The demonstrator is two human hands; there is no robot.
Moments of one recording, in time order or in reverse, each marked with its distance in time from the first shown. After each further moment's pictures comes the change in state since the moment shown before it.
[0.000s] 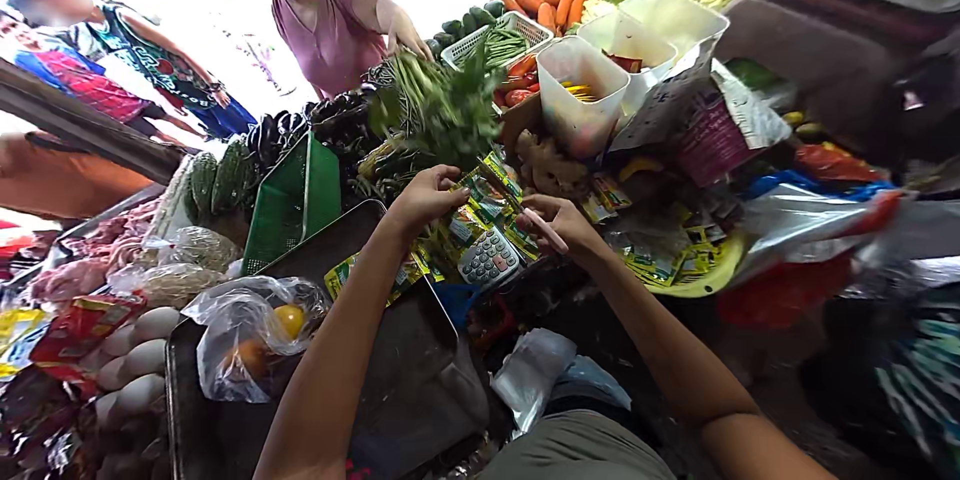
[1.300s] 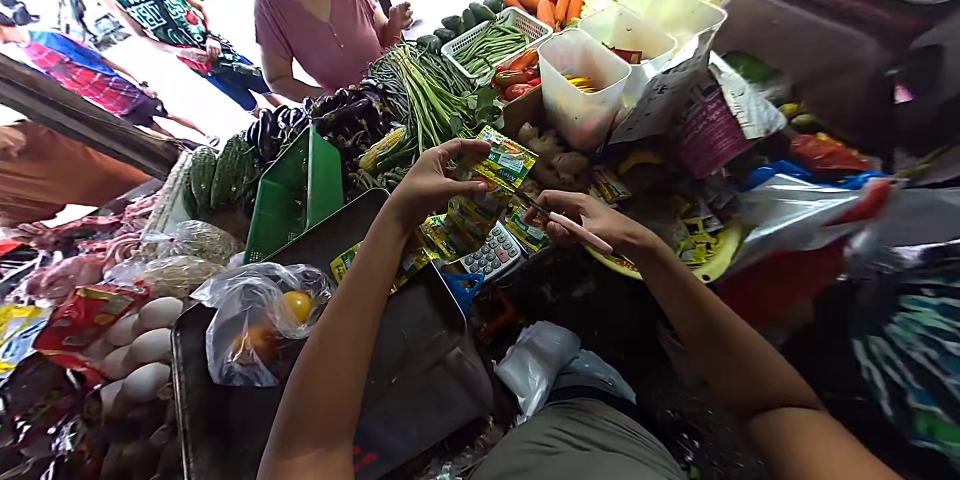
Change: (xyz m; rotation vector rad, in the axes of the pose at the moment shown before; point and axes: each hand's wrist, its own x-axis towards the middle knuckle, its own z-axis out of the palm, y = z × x) left_hand -0.013 0.013 -0.001 -0.229 -0.130 0.329; right_hand -0.031 -0.042 -0.022 -0.372 -0.311 -0.136
